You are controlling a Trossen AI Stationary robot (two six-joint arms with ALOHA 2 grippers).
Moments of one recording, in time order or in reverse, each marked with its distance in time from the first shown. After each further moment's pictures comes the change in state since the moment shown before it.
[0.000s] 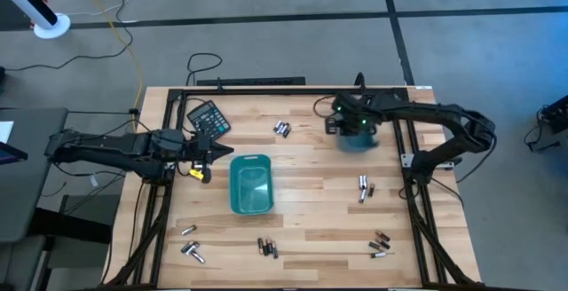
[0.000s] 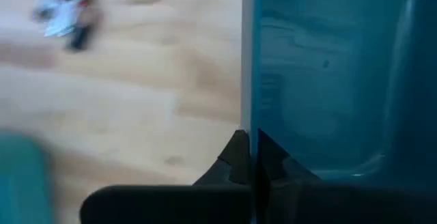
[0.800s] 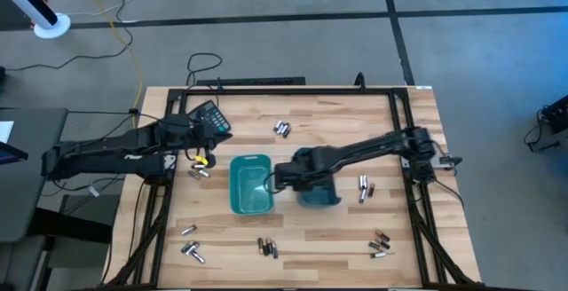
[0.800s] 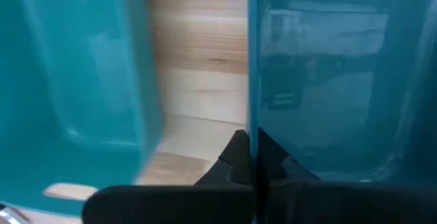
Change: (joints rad) left arm 0.285 0.039 0.000 -0.059 0.147 0.157; right arm 0.565 0.580 0.683 -0.187 0.033 0.598
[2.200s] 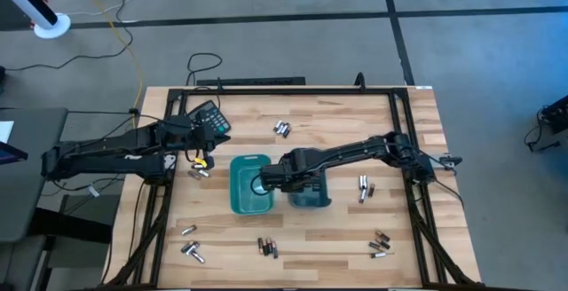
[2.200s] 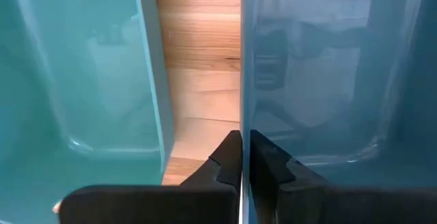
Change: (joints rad) left arm 0.000 -0.012 0.000 -0.069 -0.001 0.022; right arm 0.000 0.146 0.240 -0.182 -0.003 0.027
